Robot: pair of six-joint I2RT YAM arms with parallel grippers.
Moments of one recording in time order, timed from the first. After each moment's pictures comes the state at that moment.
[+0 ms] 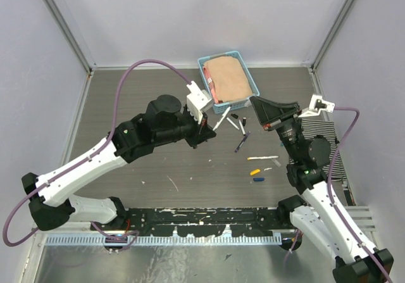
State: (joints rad) left arm -1.02 1.26 1.37 -0.49 0.08 -0.15; right arm 0.34 0.65 0.58 0.60 -0.19 0.90
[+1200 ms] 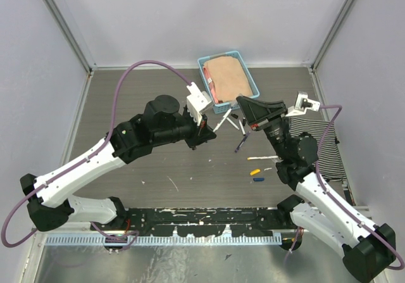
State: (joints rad) left arm -1.02 1.24 1.37 -0.49 0.12 -0.12; right arm 0.53 0.78 0.56 0.83 -0.09 0.89
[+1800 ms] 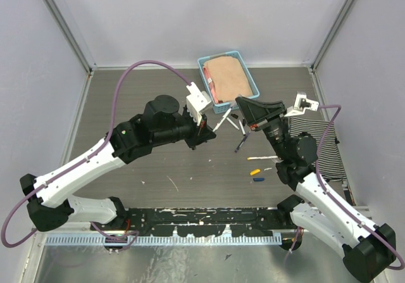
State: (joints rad) left arm -1.02 1.24 1.37 -0.49 0.12 -0.12; right arm 0.53 0.77 0.56 0.81 -0.09 0.88
